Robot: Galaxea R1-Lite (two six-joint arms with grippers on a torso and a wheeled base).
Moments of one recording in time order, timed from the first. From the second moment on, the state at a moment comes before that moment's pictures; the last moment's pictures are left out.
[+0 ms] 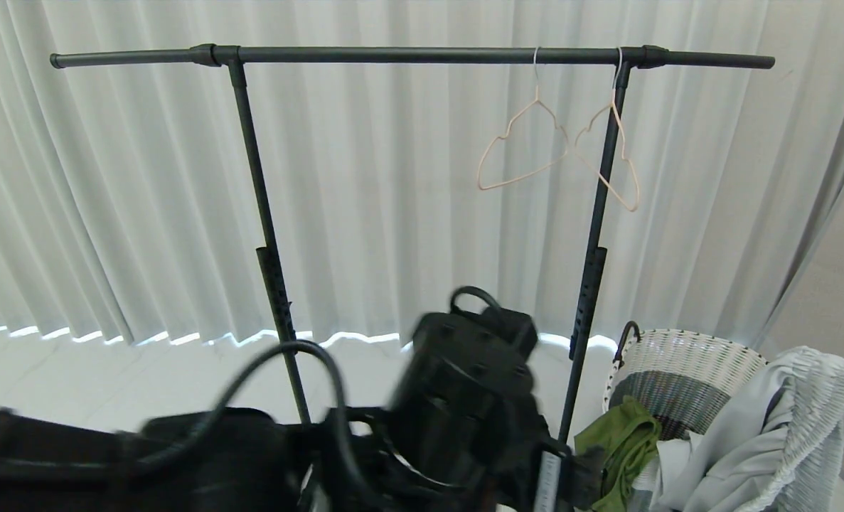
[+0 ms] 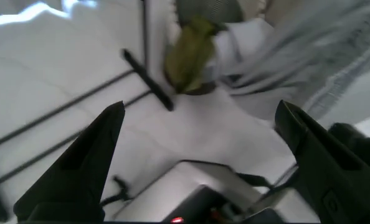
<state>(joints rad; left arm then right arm) -1.07 1.82 -0.99 -0.28 0.13 -0.37 0.19 0.93 -0.67 0.16 0.19 0.07</state>
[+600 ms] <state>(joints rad) -1.25 2.29 -1.37 -0.30 0.13 -0.57 0.19 0.90 -0.67 0.14 0.31 0.08</state>
